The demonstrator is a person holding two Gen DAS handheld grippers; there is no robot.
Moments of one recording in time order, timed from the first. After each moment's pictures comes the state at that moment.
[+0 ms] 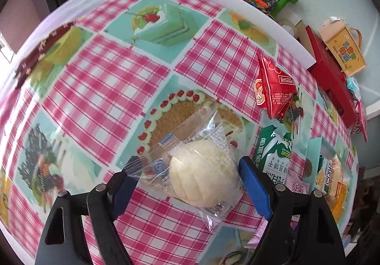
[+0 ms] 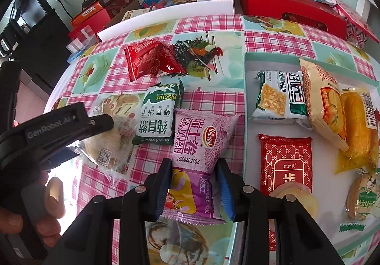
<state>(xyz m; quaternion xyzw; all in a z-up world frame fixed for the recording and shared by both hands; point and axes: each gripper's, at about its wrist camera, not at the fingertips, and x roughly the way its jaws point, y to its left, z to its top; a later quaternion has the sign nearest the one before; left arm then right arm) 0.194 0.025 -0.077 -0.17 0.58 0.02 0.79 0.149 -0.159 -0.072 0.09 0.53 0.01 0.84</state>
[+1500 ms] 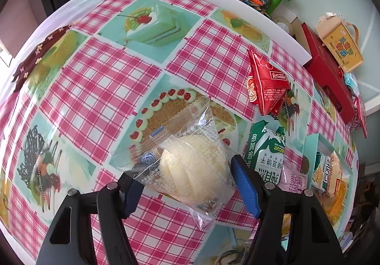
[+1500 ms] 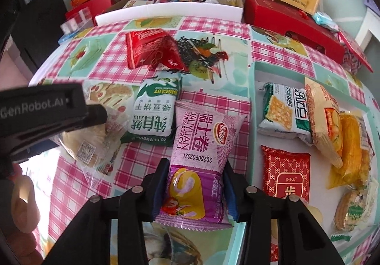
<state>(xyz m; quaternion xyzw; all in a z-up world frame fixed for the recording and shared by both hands) 0.195 0.019 -0.072 -0.15 0.58 0.01 0.80 0.157 -0.137 -0.084 0.01 0.52 -0.03 0.85</state>
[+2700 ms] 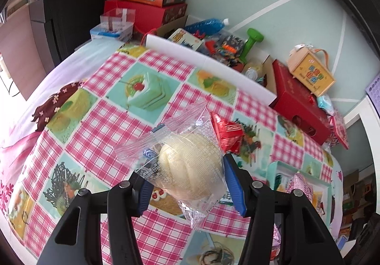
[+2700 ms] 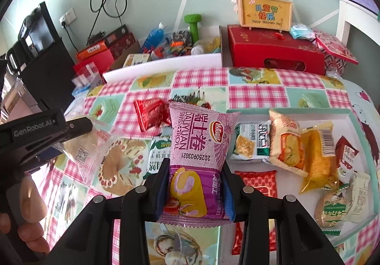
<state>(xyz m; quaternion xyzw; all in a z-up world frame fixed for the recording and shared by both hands) 0.178 0.022 0.019 -0.15 0.47 -0.02 0.87 0.127 -0.167 -0.005 0.09 0.43 -0.03 0.90</state>
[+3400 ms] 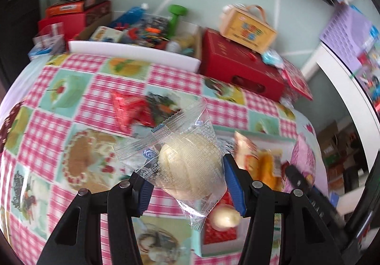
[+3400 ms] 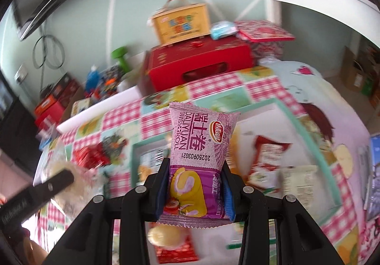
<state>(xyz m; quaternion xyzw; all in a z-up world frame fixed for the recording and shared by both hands) 0.152 -0.101 0.024 -0.08 0.48 -0.17 0.85 0.088 -0.300 0.019 0.18 0.38 -0.18 0.89</state>
